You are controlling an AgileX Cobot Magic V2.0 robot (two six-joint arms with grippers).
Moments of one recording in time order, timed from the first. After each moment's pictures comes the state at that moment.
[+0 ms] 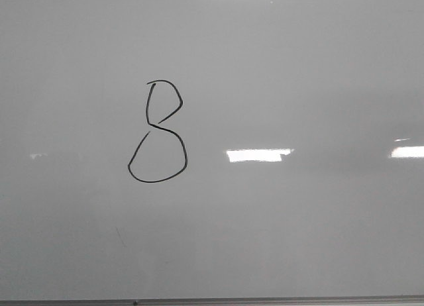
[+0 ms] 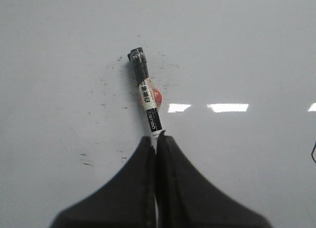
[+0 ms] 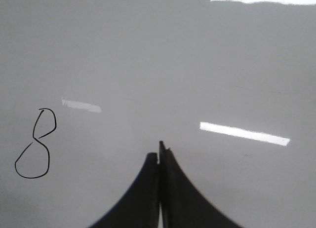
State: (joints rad) left arm -0.01 -0.01 0.01 -0.06 0.15 0.04; right arm 0.14 0.12 -0.27 0.55 0.25 -0.53
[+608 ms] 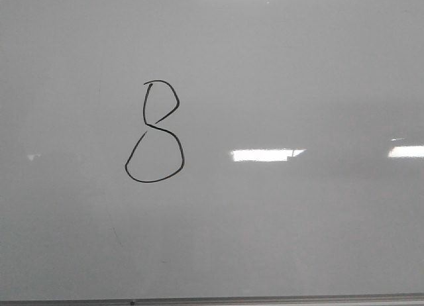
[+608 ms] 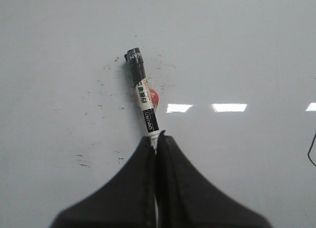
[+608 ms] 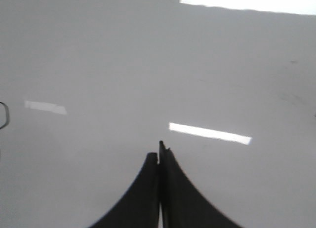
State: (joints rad) left arm -0.01 -0.01 0.01 -0.06 0.15 0.04; right arm 0.08 0.12 -0.17 0.36 0.12 -0.38
